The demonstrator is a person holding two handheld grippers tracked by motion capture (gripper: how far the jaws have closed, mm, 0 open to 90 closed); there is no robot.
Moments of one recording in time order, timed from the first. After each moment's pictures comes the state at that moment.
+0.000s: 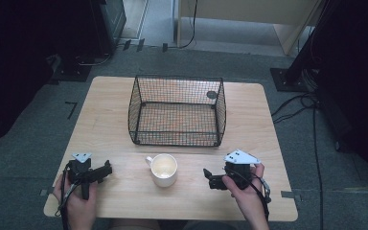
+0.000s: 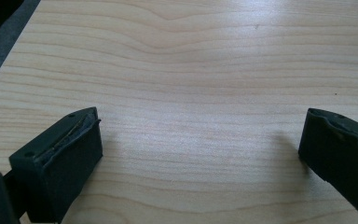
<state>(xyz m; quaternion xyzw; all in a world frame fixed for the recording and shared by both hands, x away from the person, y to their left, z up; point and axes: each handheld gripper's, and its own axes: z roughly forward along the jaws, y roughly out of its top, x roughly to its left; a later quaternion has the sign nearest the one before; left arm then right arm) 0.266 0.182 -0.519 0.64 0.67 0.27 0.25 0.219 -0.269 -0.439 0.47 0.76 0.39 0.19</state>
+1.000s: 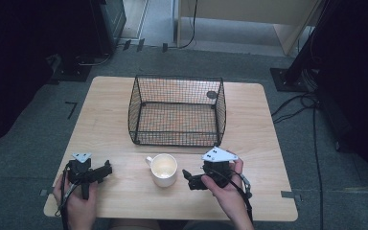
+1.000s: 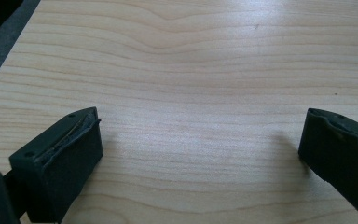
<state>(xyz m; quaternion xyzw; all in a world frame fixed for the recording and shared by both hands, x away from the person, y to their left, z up) 0.266 0.182 -0.519 0.64 0.67 0.27 0.25 0.224 -0.214 -0.428 0.43 0.78 0.41 0.16</state>
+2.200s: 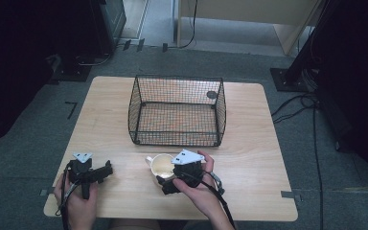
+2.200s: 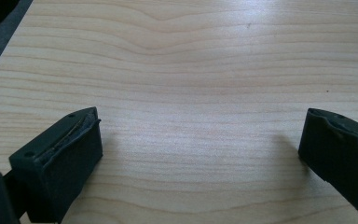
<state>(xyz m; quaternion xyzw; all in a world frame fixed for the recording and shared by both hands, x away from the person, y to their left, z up) 0.266 0.181 -0.520 0.65 0.66 0.27 0.26 0.234 -0.144 -0.448 0.38 0.82 0.41 0.12</state>
